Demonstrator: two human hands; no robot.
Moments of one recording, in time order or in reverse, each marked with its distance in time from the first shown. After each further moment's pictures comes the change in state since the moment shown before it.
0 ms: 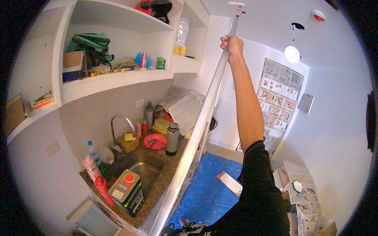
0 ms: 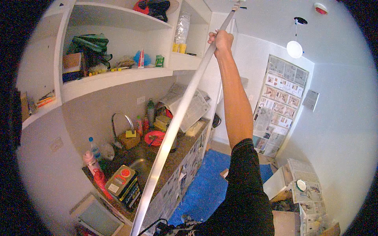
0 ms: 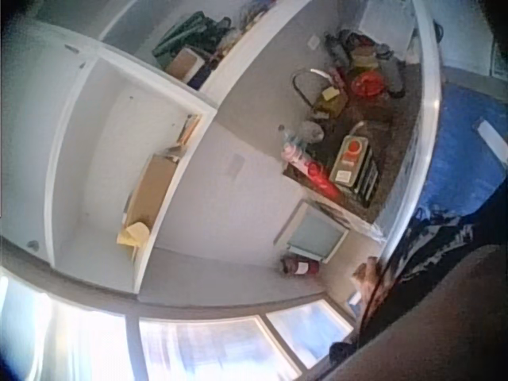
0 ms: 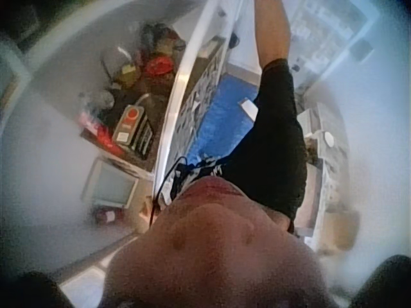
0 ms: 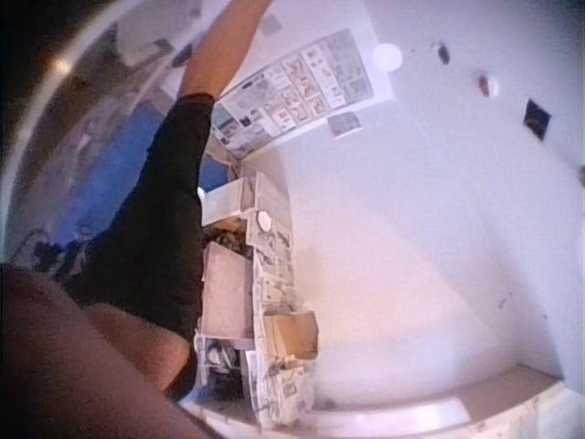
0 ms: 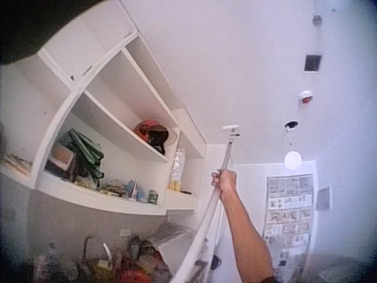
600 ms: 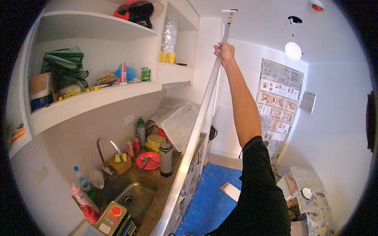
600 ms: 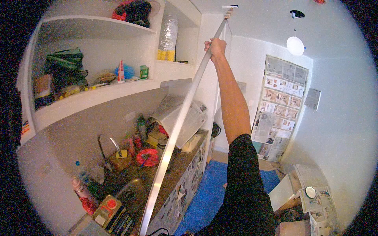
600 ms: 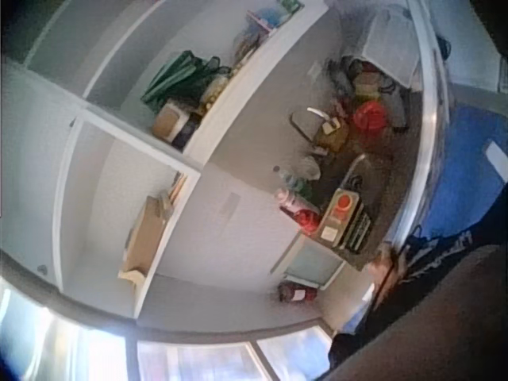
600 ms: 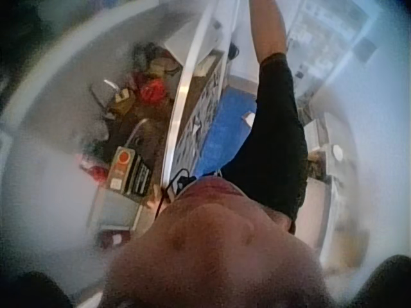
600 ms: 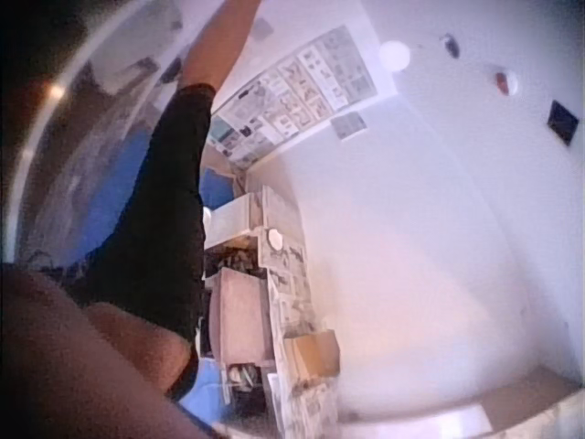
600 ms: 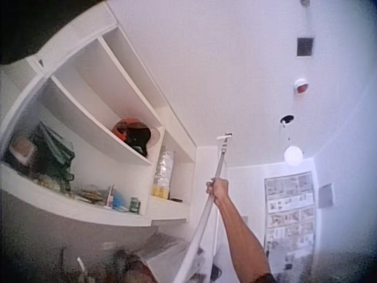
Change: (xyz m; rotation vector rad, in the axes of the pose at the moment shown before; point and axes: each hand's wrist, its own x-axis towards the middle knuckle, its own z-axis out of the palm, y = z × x) left_hand 0.115 0.059 0.118 0.110 -0.237 -0.191; right_hand 0.134 0.117 -0.095 -0.026 0.001 0.011
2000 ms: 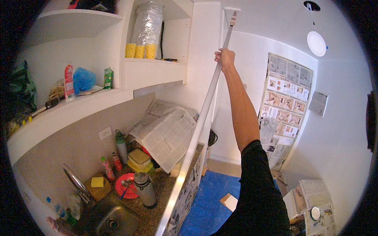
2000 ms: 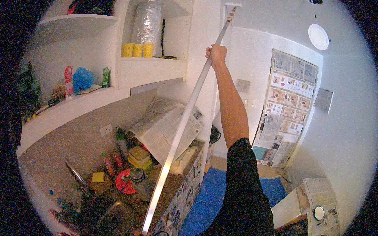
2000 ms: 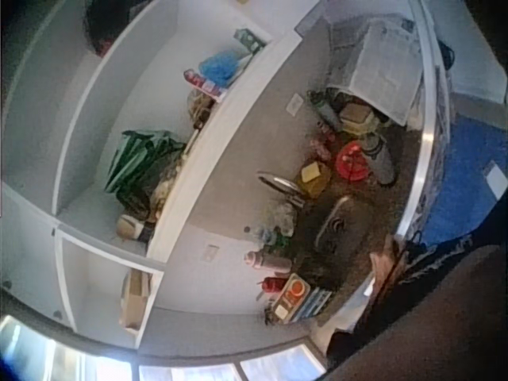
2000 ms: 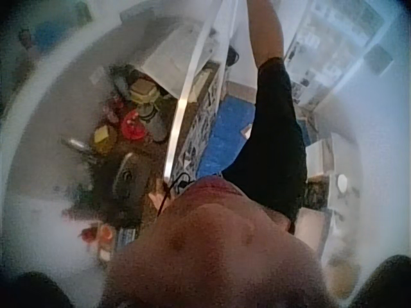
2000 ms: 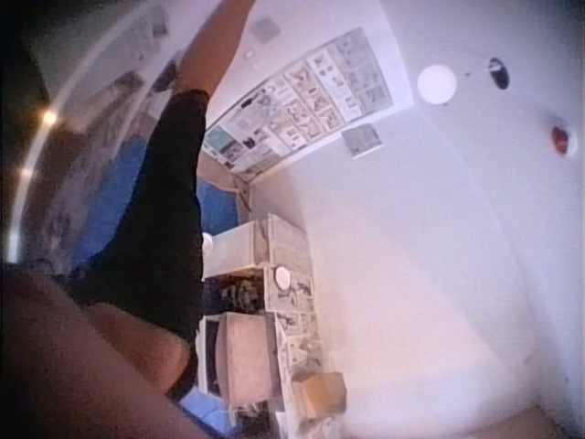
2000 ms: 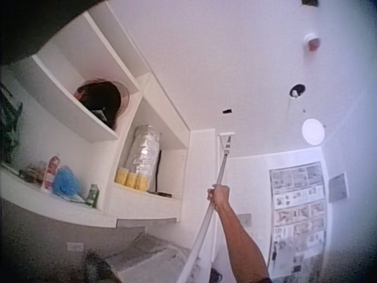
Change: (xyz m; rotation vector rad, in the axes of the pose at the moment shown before) left_hand 0.206 0.115 0.202 -0.206 -0.411 -0.345; right_hand 0.170 0.209 -0.160 -0.022 0.134 0.030
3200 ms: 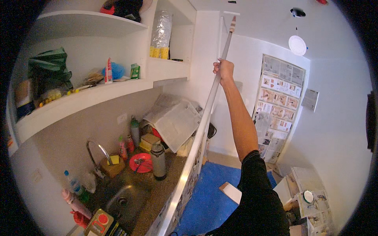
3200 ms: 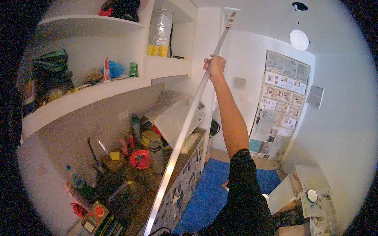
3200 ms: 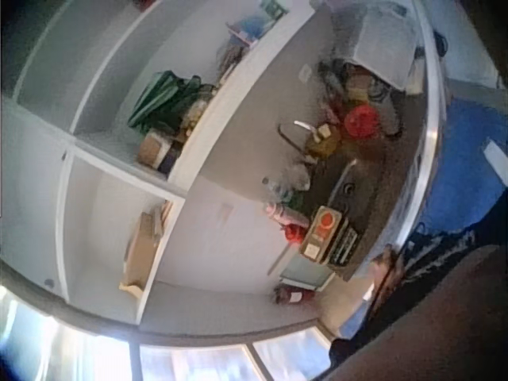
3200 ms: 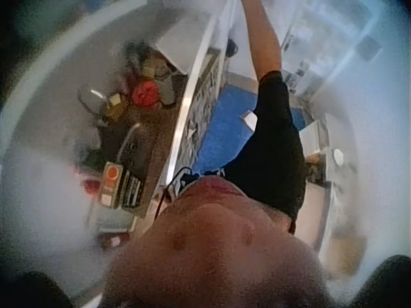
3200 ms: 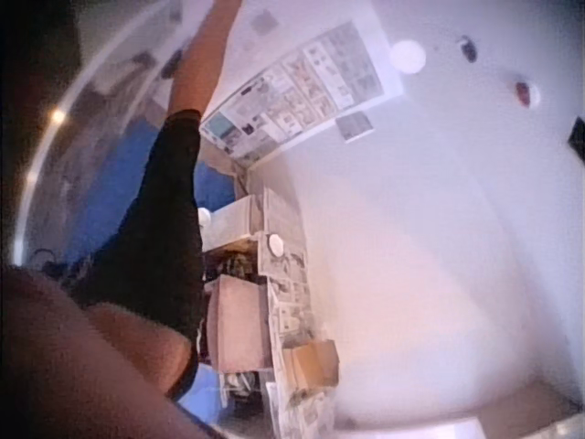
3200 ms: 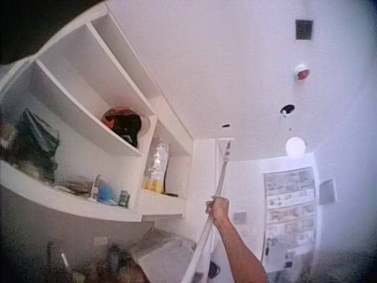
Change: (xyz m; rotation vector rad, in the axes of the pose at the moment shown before) left_hand -0.148 -0.172 -0.050 -0.073 0.332 0.547; right_hand -0.206 -0.123 0.043 0.027 -0.052 0.083
